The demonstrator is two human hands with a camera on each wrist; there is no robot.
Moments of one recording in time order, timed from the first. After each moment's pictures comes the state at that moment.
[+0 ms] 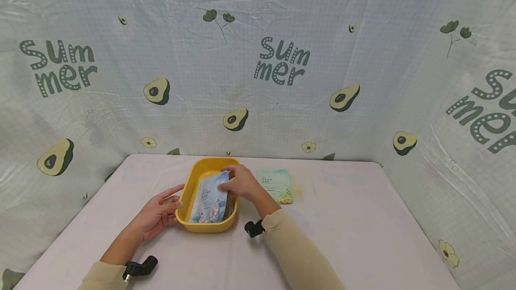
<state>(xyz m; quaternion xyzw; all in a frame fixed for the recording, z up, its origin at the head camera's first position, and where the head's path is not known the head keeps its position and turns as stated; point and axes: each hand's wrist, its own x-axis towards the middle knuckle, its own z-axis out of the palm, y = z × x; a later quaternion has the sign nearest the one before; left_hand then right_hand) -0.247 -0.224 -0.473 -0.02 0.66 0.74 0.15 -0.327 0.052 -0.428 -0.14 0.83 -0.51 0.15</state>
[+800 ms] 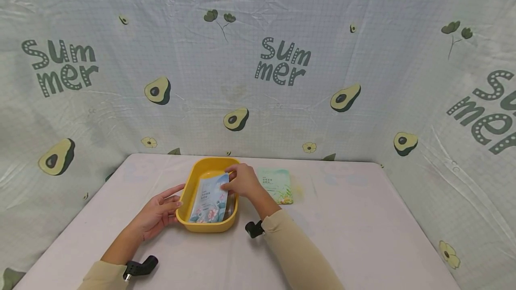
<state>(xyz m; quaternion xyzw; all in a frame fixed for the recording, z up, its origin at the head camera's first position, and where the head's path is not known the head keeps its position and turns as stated) -0.247 -0.225 -0.472 -0.02 0.66 0.74 0.15 -0.326 0.050 -0.423 -0.10 0.87 -0.47 0.11</state>
